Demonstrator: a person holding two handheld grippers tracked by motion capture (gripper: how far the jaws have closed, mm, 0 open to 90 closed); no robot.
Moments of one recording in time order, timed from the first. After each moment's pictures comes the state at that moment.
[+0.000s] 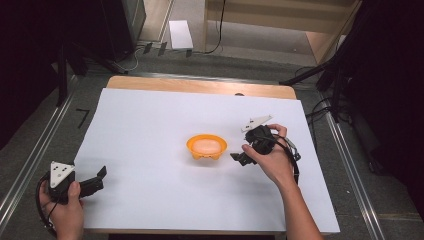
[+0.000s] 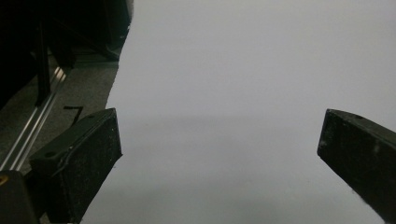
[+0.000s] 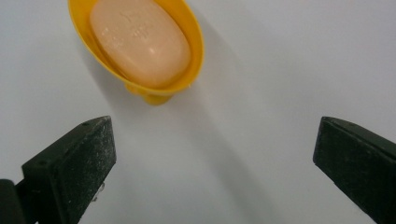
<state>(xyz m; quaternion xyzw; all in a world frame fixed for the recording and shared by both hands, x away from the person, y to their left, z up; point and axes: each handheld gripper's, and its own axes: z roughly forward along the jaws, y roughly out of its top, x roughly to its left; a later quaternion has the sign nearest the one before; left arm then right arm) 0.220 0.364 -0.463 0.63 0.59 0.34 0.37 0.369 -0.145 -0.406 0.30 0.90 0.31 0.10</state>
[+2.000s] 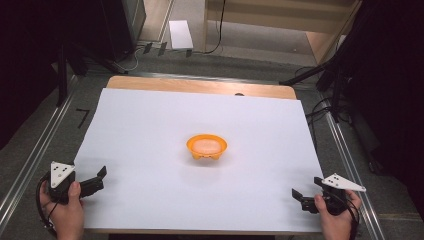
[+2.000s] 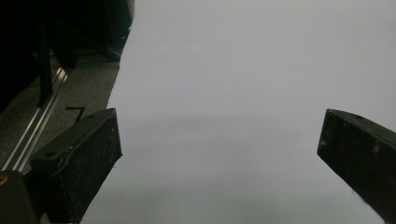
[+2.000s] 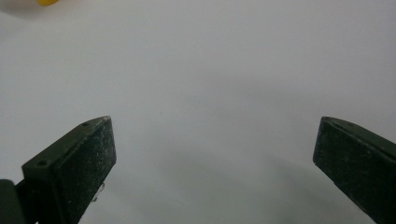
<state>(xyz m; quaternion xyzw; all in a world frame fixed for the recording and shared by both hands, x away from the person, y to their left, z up) 0.219 0.363 -0.463 0.63 0.59 0.34 0.37 0.234 -0.332 -0.481 0.50 0.74 0.41 0.17</state>
